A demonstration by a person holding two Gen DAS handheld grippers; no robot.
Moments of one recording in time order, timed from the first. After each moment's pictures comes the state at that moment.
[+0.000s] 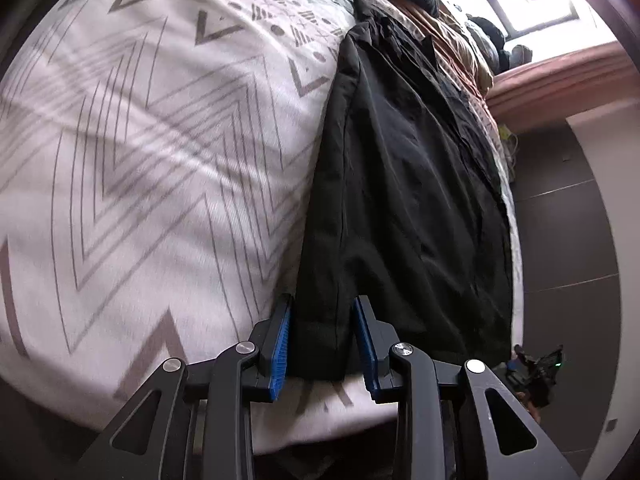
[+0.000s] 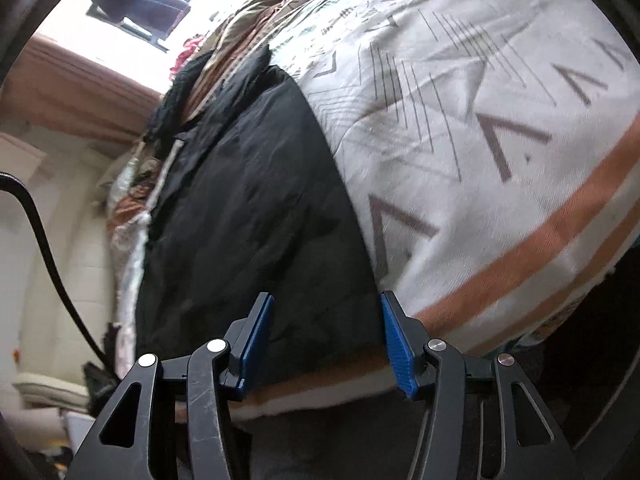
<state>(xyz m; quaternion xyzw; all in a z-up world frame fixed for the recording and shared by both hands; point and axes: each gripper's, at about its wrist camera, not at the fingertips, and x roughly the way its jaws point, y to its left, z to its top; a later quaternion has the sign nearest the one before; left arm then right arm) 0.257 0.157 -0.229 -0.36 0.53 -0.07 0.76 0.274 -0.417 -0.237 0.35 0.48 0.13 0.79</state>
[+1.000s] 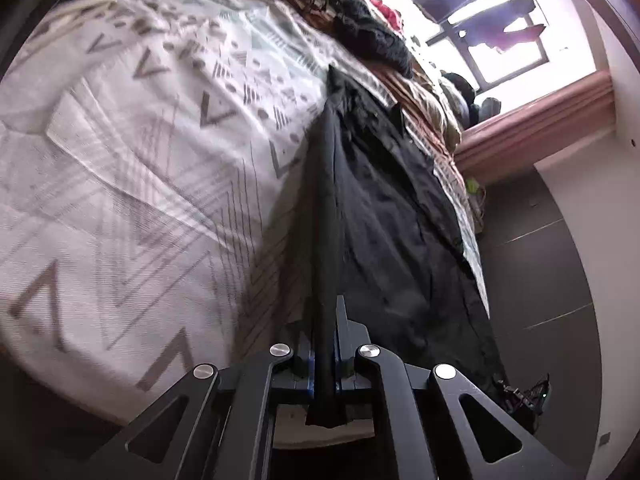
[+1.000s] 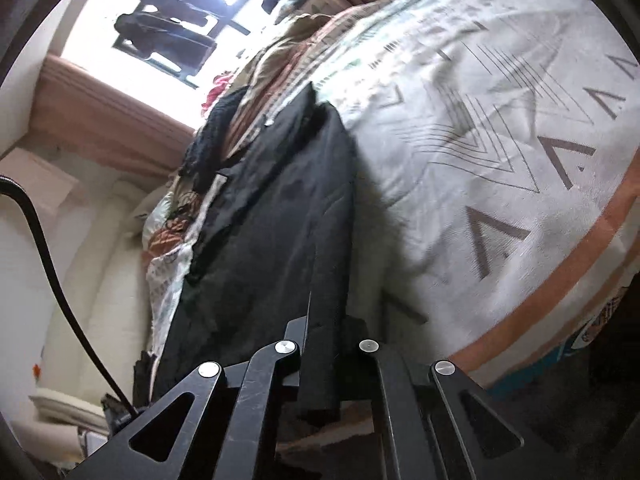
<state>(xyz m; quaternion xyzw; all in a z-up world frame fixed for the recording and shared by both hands) 0.233 0.180 -0.179 -0.39 0.42 -0.07 0.82 0.273 -0.371 -0.197 0.39 0.40 0.14 0.82</state>
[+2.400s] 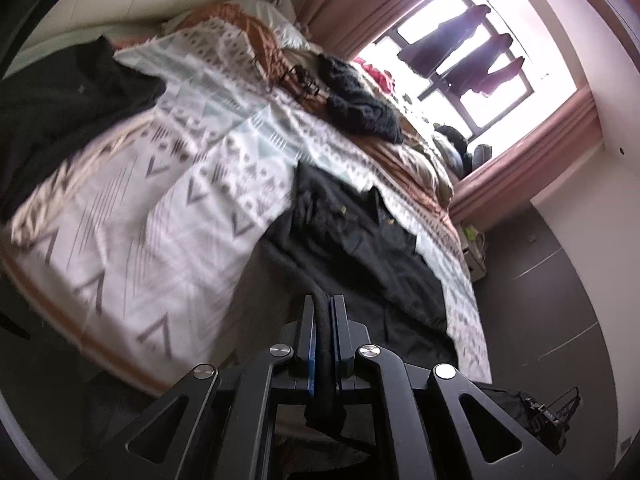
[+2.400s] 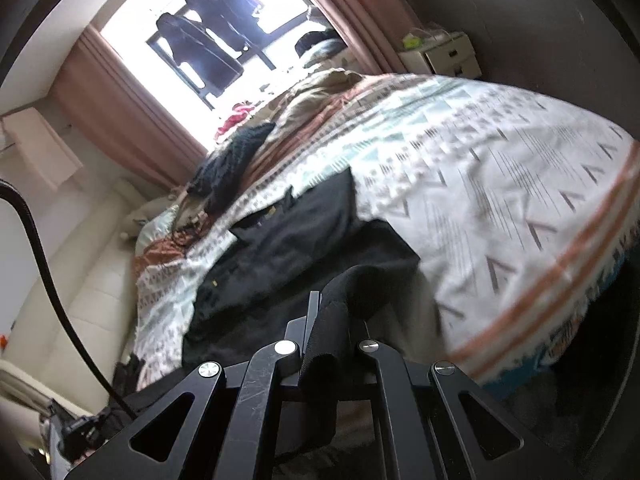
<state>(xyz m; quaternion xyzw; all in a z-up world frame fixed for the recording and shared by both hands) 0.212 0.220 -0.060 -0.36 0.33 -0.01 0.87 0.220 -0.330 -0.075 0.31 0.32 0.09 0.89</state>
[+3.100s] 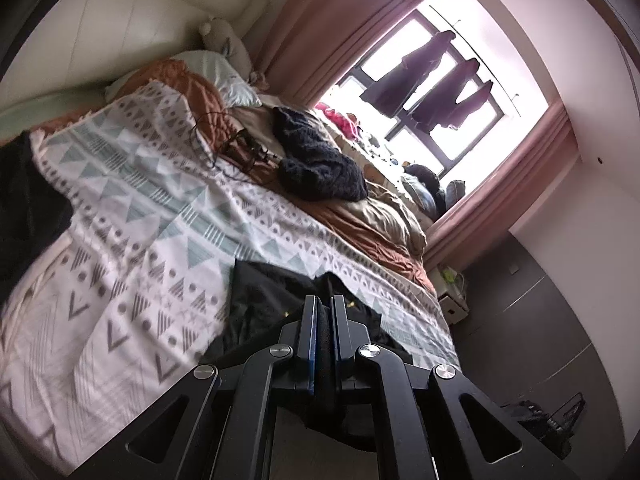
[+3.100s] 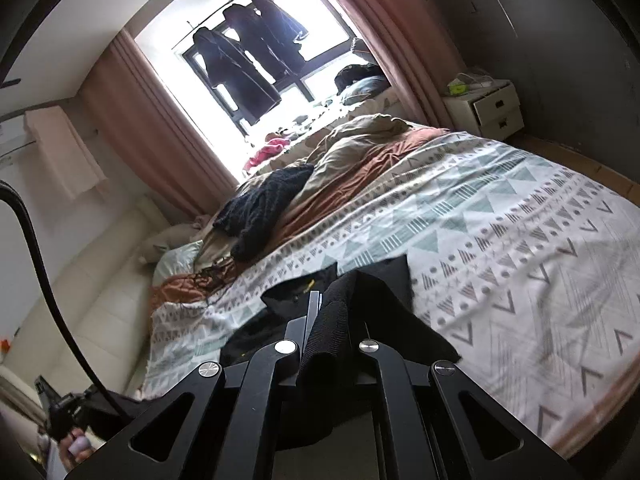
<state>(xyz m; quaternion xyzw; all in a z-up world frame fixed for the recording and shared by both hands) 0.349 0.227 0.032 -0.34 0.25 -0.03 0.91 0.343 -0.311 0.021 0.28 0.26 0.12 0.92</state>
